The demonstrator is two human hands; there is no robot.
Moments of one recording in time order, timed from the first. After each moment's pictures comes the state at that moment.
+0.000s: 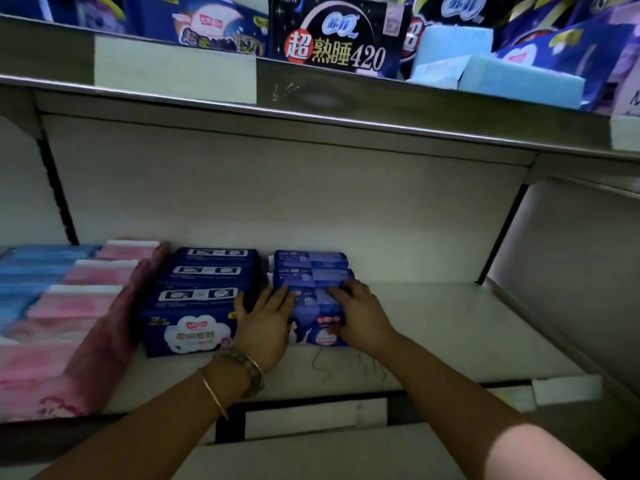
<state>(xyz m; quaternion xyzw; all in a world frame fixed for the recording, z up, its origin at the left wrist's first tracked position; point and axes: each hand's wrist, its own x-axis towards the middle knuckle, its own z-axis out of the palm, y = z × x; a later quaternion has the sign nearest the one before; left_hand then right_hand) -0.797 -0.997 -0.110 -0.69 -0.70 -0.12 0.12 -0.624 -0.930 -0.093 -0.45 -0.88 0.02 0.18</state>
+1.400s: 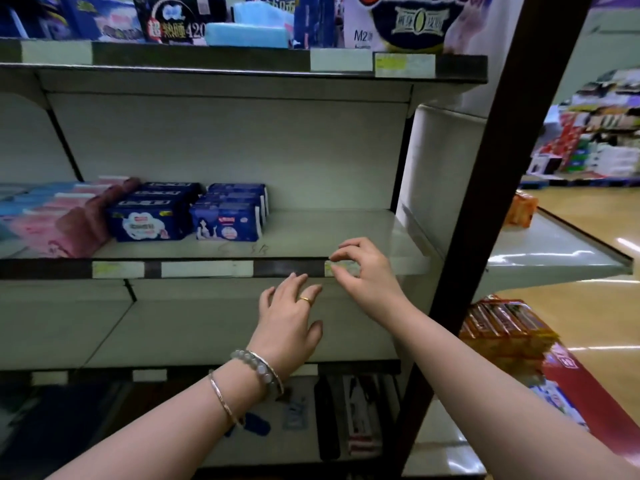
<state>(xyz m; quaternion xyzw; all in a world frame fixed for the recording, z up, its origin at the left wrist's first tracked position) -0.445 -1.194 -0.096 -0.68 -0.70 -0.20 0.04 -0.323 -1.103 -0.067 -0.36 -0.81 0.20 0.41</state>
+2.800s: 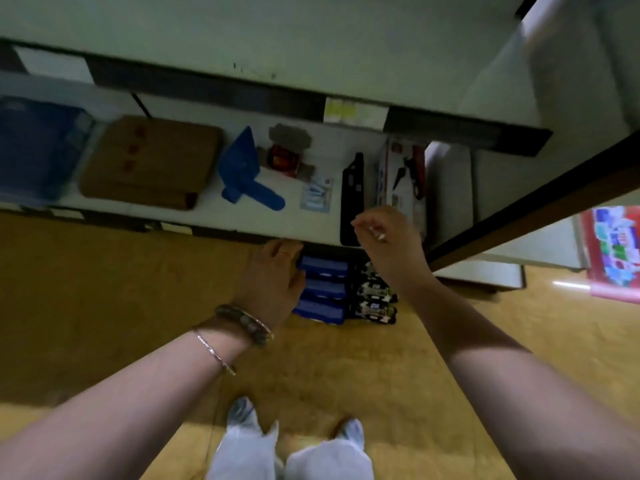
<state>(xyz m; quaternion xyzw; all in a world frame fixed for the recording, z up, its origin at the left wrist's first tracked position) -0.493 -1.238 -0.532 -0.53 -0.79 -0.17 -0.26 -0.350 -1.124 -0.518 -0.47 -0.77 0.39 0.17</state>
